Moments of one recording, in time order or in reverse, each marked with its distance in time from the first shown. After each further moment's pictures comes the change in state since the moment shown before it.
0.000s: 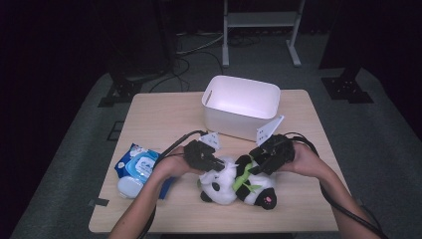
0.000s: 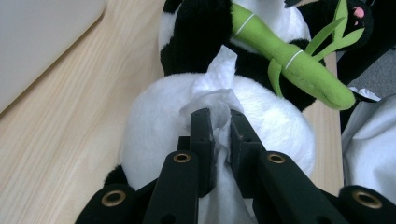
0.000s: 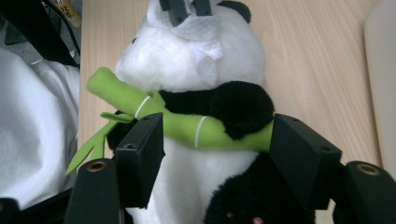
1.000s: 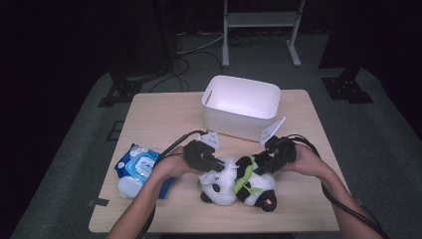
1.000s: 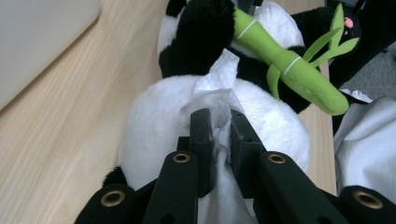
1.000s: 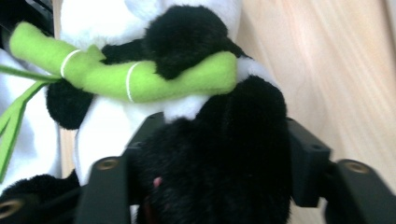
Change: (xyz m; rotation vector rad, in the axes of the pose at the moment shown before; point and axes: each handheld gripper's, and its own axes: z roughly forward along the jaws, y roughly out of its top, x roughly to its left) left arm 0.001 0.002 -0.002 -0.009 -0.010 -0.002; right arm -0.024 -0.031 0.017 0.053 0.030 0.128
